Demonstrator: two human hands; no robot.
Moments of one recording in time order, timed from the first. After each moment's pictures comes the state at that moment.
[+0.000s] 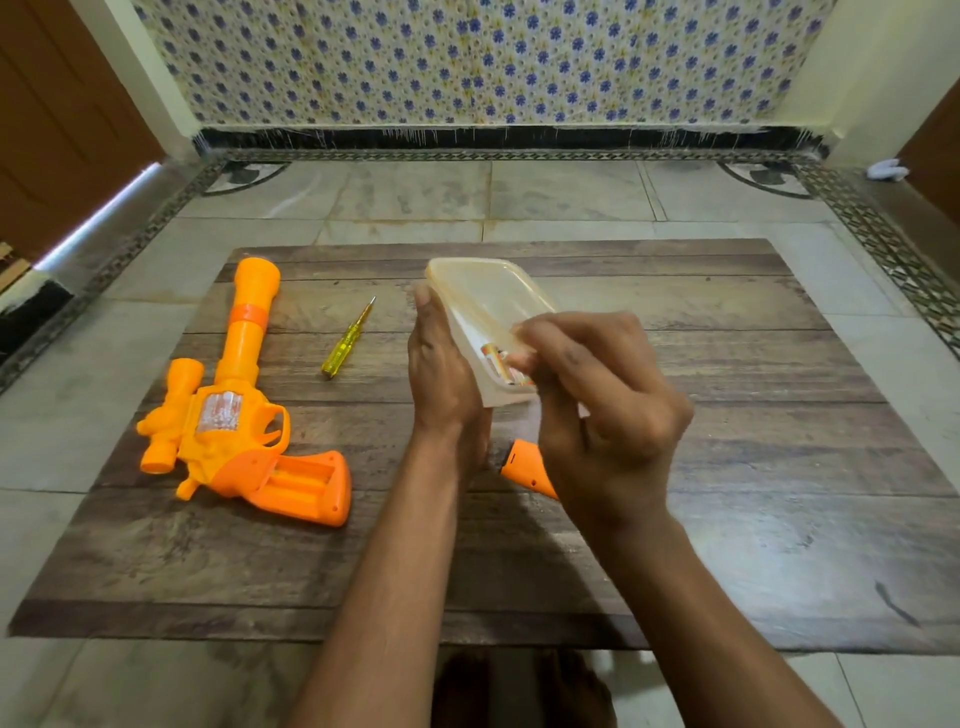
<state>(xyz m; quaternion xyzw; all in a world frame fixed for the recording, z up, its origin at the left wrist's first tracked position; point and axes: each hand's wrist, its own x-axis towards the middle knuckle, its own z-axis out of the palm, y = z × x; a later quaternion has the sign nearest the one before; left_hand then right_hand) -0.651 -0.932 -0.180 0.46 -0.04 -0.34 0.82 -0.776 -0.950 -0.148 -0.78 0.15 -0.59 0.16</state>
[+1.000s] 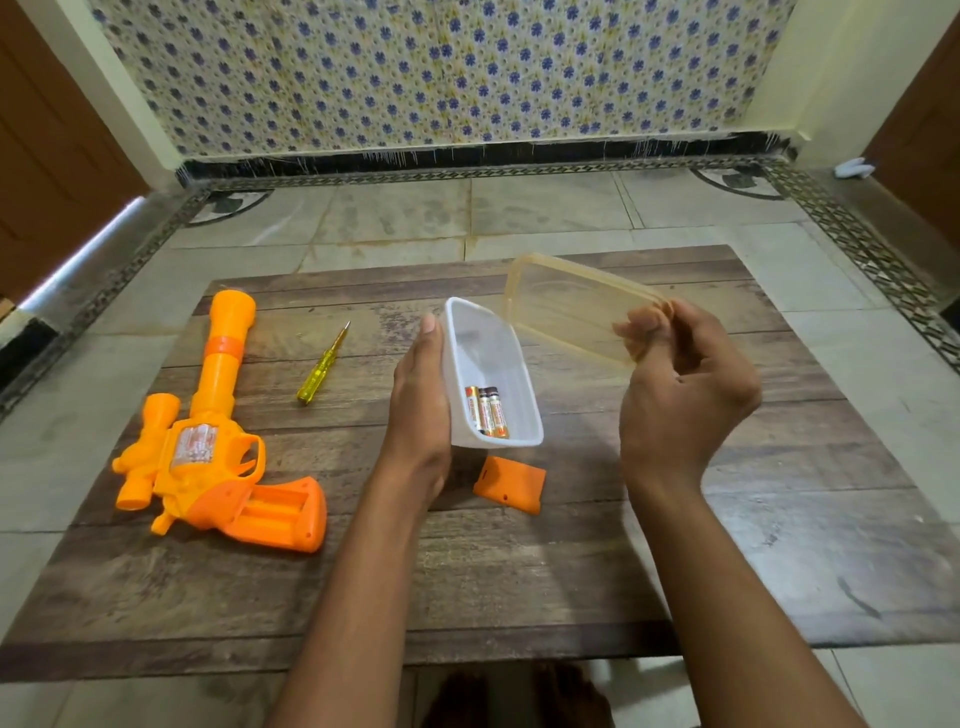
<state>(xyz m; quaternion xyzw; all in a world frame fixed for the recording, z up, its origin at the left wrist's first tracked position) -0.662 -0.920 -0.166 0.59 -0.14 -0.36 0.71 -0.803 -1.013 -0.158 -0.59 0.41 -0.65 0.27</state>
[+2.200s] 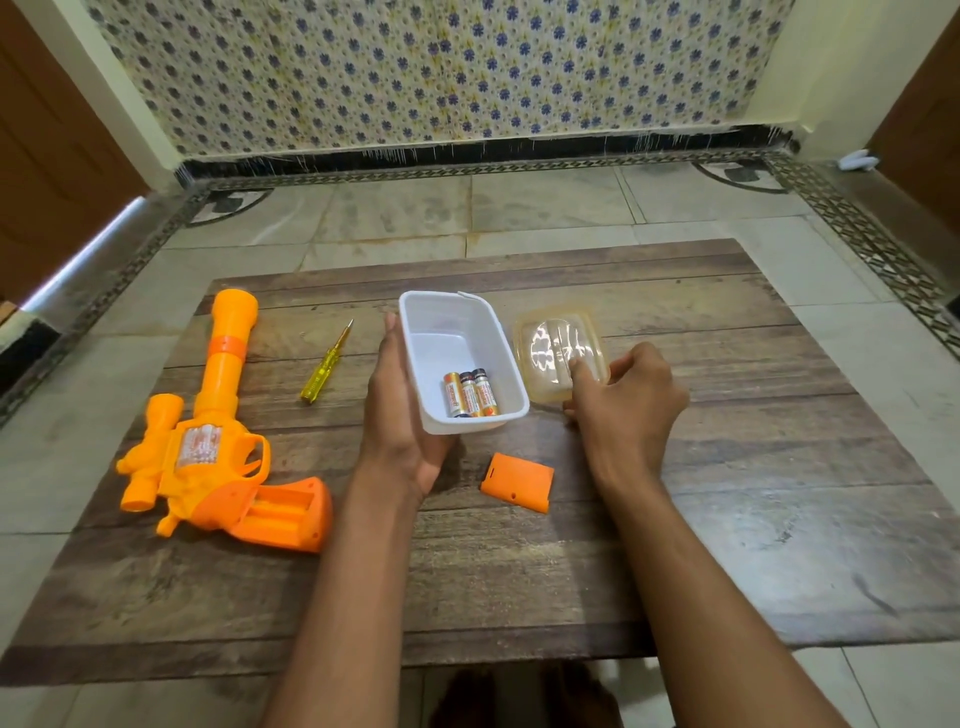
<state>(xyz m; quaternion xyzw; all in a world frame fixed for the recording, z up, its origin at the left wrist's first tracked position) -0.646 -0.910 -0.163 0.47 -0.10 -0.44 0.76 -0.777 -1.022 -0.205 -0.64 0.58 -0.41 0.29</state>
